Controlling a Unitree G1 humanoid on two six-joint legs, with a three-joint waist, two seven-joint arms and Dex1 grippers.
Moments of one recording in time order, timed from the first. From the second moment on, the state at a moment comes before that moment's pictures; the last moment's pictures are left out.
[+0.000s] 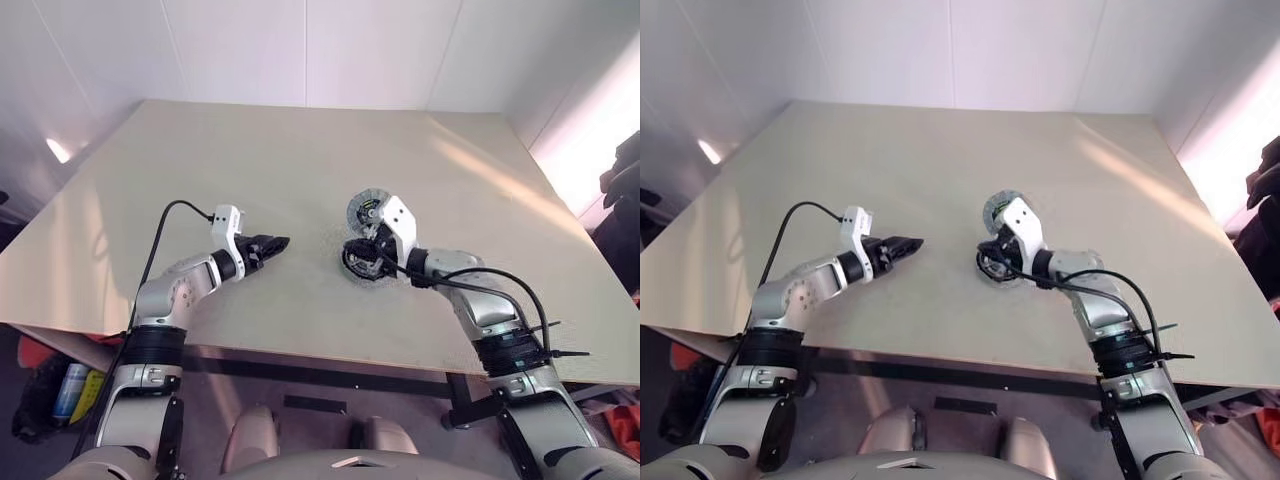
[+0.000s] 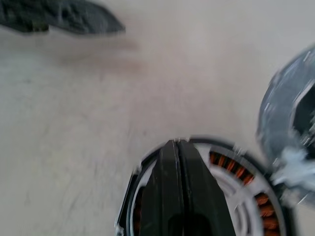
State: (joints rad) left arm -0.45 0.27 0.12 0.22 -0.47 0.72 -0.63; right arm -0.41 -0.39 0.18 0.18 0.15 0.33 0.81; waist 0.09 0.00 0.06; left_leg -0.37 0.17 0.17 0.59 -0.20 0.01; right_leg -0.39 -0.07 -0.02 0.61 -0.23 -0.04
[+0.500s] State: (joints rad) left arm -0.44 0.27 0.11 0.22 -0.47 0.72 -0.62; right arm -0.49 -0.40 0.16 0.13 0.16 0.34 0.80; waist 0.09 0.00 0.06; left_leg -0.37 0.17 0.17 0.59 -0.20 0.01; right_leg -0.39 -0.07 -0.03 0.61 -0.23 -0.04
